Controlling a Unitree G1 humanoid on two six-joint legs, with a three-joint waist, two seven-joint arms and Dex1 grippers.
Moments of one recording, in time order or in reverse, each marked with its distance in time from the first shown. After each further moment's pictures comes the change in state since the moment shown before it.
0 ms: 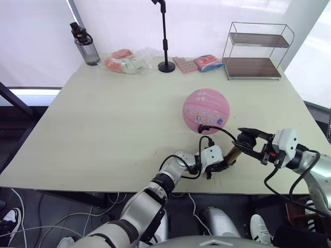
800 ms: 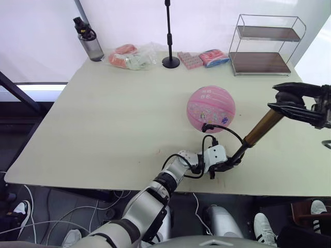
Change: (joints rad) left arm -0.004 -0.023 -0.002 -0.014 -0.004 -0.021 -0.028; right arm -0.318 -0.451 -0.366 -0.154 0.571 0.656 0.049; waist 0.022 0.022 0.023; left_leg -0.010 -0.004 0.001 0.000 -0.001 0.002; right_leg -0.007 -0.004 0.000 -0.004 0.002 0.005
